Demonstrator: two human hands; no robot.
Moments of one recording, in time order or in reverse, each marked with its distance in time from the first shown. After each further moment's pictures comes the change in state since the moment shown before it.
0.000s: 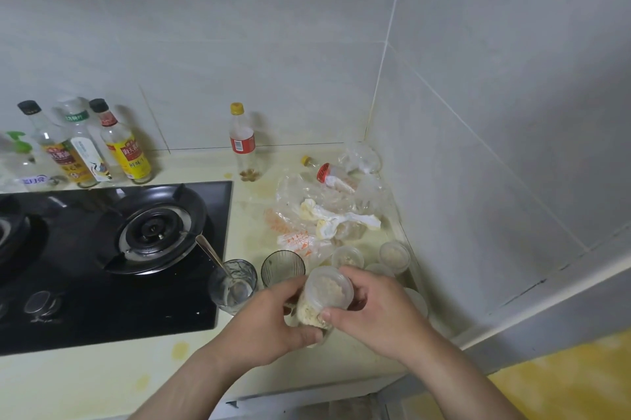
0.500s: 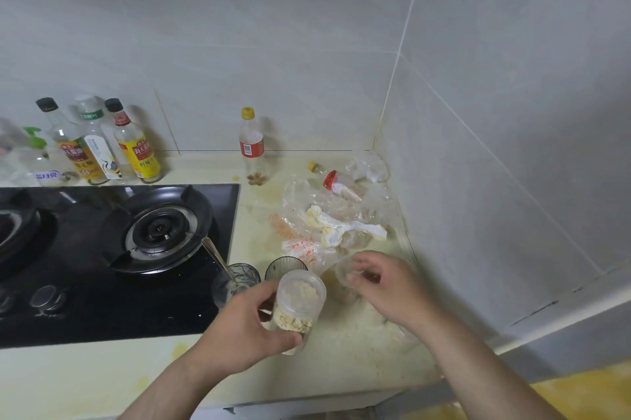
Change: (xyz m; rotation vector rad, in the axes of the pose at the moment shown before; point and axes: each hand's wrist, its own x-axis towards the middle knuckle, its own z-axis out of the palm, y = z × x) left_hand -0.016 -0.008 -0.022 -0.070 0.143 -0.072; right_hand 0.046 0.030 -0.024 -0.135 0.105 0.103
